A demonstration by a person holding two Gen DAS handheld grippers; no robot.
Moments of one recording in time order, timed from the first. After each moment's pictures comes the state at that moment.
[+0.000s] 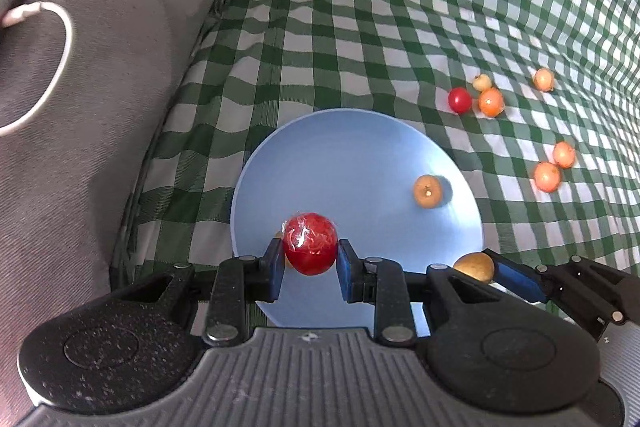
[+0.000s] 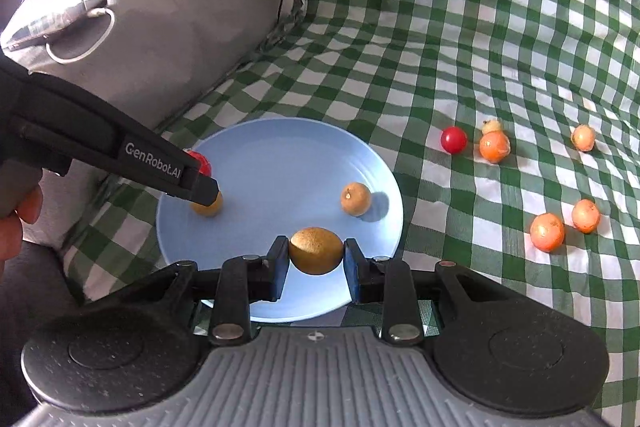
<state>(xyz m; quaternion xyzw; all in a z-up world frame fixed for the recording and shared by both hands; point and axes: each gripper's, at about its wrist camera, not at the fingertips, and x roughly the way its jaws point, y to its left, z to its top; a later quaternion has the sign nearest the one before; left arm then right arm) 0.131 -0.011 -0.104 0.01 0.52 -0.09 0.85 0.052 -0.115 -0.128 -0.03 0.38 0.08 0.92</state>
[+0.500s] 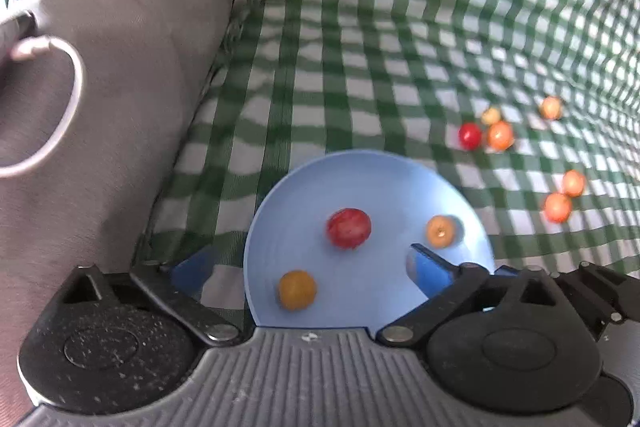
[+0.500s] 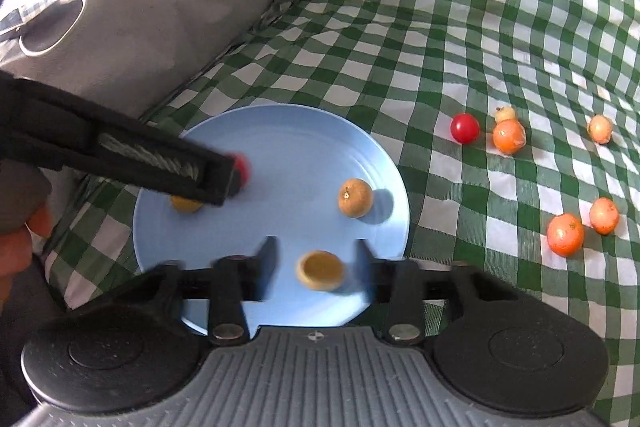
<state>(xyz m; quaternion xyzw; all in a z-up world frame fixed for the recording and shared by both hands) 0.133 -0.006 -0.094 0.00 0.47 -0.09 0.88 0.076 -0.119 -0.134 -0.02 0.40 0.08 0.91</state>
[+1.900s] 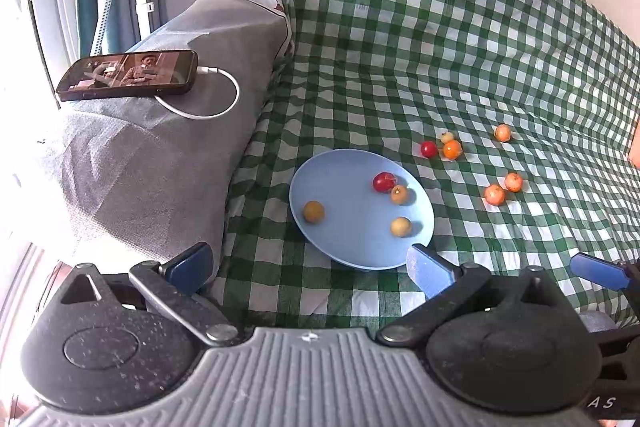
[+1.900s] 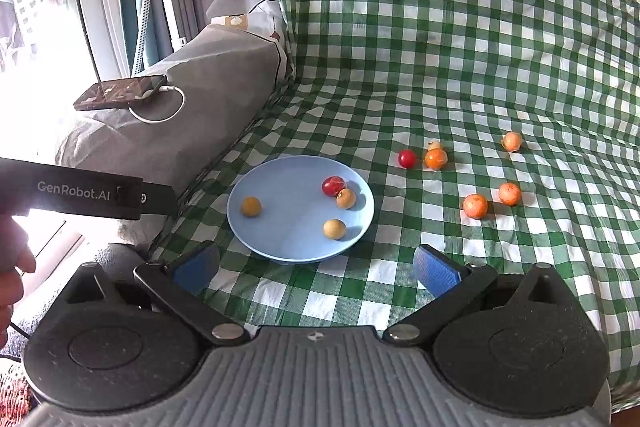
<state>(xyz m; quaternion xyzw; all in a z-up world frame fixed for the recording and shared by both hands) -0.039 0.034 0.002 -0.02 0.40 -0.06 0.91 -0.105 -0.124 -0.038 0.01 0.31 0.05 0.95</state>
